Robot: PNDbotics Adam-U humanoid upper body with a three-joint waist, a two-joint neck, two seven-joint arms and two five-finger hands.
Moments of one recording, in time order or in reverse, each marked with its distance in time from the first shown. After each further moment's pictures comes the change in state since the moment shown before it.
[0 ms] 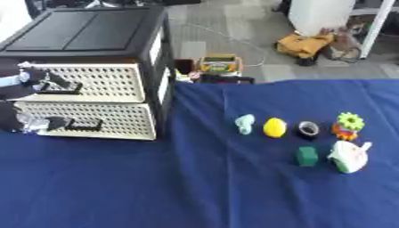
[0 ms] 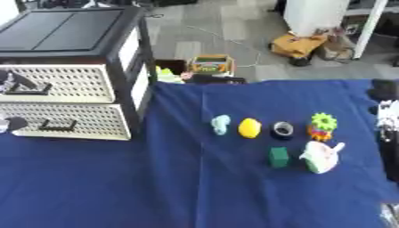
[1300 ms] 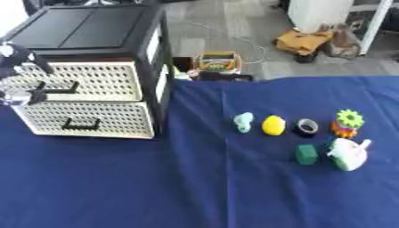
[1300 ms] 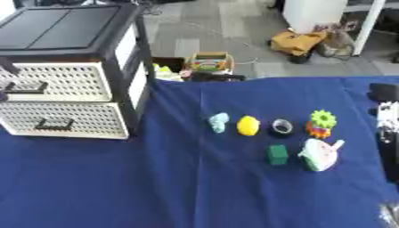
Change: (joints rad) left arm -0.087 -0.053 0.097 0.073 -0.032 0.170 -0.345; right arm 0.005 0.000 -0.004 0.000 -0.007 -0.004 -0.014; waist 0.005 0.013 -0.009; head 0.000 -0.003
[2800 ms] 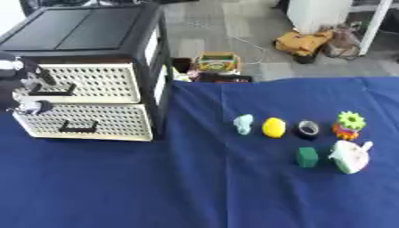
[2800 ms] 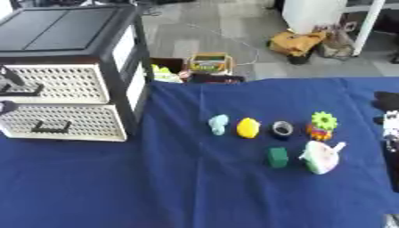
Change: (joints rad) left arm -0.013 -0.039 0.021 0.064 -0.148 0.029 -0.001; right arm 0.003 0.010 0.000 0.000 -0.006 -0.002 -0.002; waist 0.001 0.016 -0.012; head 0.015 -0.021
